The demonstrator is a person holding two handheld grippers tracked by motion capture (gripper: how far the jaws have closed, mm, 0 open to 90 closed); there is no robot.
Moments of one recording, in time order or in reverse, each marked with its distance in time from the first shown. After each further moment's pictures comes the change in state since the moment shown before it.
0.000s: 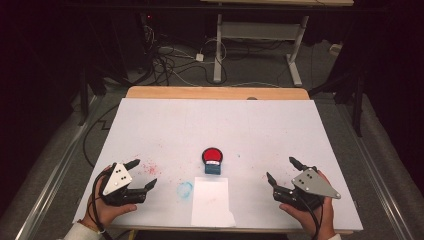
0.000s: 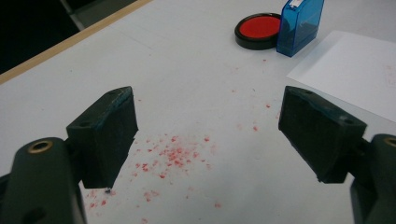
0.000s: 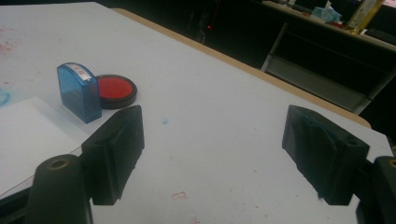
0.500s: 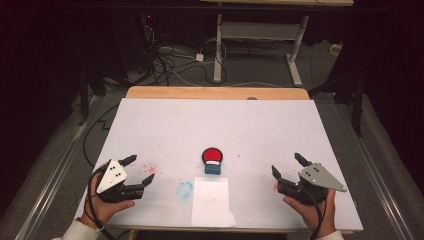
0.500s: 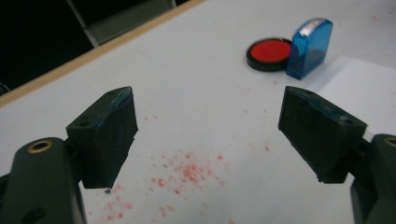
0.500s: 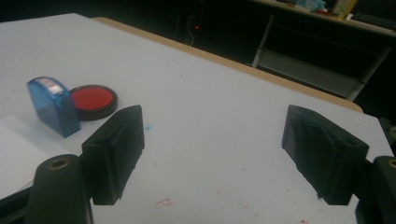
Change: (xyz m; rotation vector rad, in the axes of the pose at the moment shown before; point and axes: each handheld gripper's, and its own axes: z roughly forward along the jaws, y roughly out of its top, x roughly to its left) left arm 0.006 0.003 -0.006 -0.052 0.018 -0.035; right arm -0.015 -0.003 0.007 -0.005 -0.037 0.091
